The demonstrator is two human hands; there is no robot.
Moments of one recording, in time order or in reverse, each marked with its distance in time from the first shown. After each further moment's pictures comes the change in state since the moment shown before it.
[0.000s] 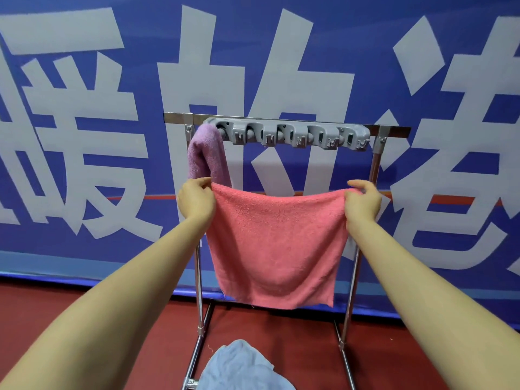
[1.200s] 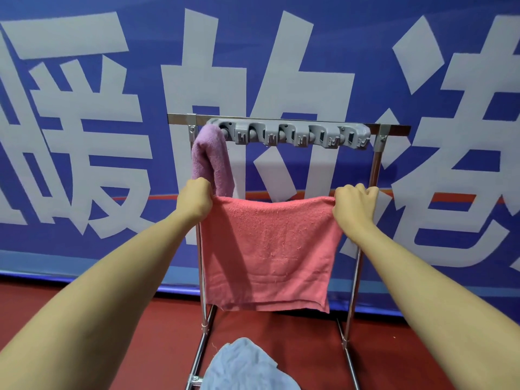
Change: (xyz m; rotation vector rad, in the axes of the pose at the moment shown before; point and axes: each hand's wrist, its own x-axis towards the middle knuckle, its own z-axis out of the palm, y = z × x) left_hand 0.021 -0.012 -0.020 0.566 -0.320 0.351; right_hand -0.014 -0.001 -0.003 -1.298 -0.187 -0.636
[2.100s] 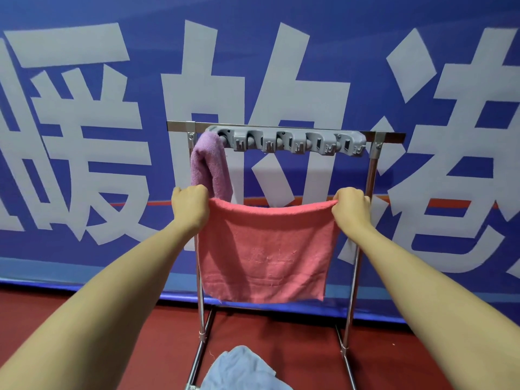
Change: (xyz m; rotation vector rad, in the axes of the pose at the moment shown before) left_hand -0.010 0.007 -0.006 0.277 0.097 0.035; right_hand 0.008 0.006 -0.005 0.241 0.020 0.050
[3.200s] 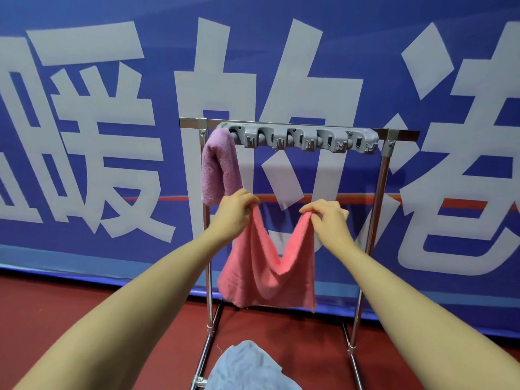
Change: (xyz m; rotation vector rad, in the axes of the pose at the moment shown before) left_hand -0.030 0.036 0.013 -0.619 0.044 0.306; right_hand -0.042 -0.031 0.034 0.560 -0.084 -0.198
